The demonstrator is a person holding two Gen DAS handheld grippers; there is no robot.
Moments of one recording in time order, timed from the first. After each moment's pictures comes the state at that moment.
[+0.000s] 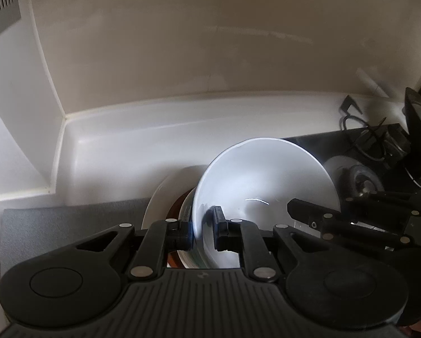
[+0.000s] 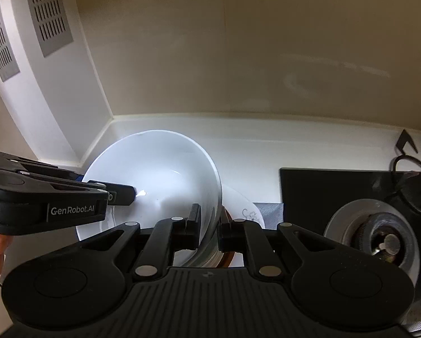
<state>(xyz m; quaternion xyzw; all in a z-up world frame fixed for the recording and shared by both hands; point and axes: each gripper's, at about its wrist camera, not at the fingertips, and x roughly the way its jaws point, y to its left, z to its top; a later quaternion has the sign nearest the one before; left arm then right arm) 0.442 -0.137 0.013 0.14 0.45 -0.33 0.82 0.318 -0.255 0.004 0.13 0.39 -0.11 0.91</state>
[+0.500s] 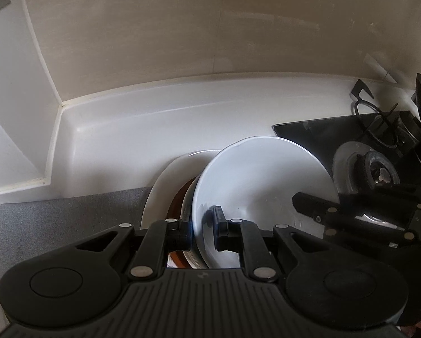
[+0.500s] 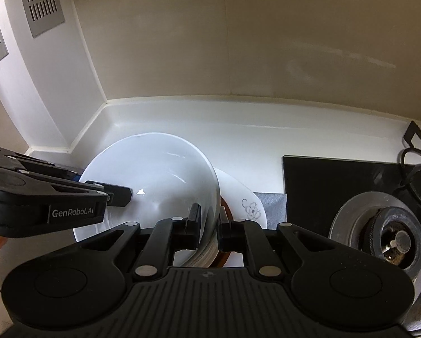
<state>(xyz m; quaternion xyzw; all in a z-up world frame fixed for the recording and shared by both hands) 0.448 -0.144 -0.009 0.16 0.47 -0.32 0.81 0.332 -0.261 -0.021 0.12 0.41 -0.11 0.90</state>
